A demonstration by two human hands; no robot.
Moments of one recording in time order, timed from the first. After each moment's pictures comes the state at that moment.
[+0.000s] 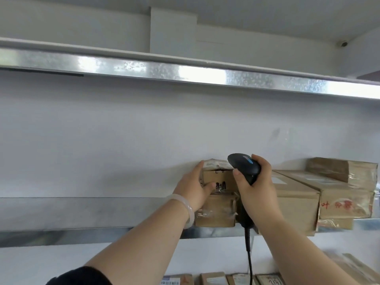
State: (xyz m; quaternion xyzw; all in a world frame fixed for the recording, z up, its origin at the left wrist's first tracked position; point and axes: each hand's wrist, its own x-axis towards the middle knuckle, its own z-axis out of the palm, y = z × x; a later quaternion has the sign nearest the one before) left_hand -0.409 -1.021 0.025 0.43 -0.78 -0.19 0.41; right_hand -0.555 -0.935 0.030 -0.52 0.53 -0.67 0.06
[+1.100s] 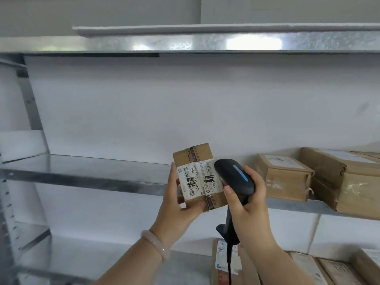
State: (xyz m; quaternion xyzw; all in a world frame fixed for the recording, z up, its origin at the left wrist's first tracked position) left_hand -0.221 -0.921 -0.073 0.39 -0.64 -0.31 0.59; right_hand -0.388 -0.904 -0.062 -0.60 0.35 -0.69 0.22
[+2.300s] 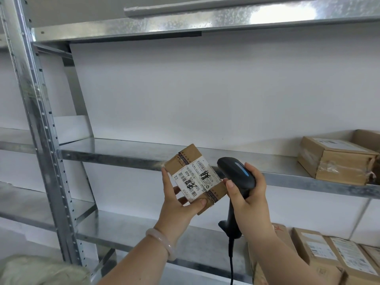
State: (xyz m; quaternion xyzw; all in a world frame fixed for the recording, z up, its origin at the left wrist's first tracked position) left_hand -0.116 -0.890 -0.114 0.48 -0.51 -0.37 0.62; right_hand -0.281 -0.897 -0.099 -0.58 0.38 -0.65 0.30
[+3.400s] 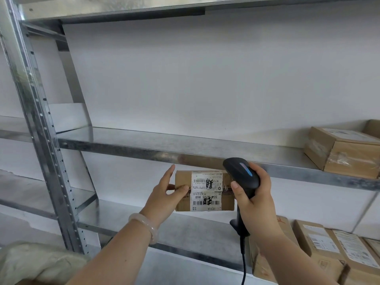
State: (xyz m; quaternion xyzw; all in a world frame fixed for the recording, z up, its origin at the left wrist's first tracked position) left_hand -0.079 -0.912 -0.123 0.58 -0.54 -0.37 0.50; right_hand -0.296 -0.912 -0.121 -0.61 0.43 -0.61 0.26
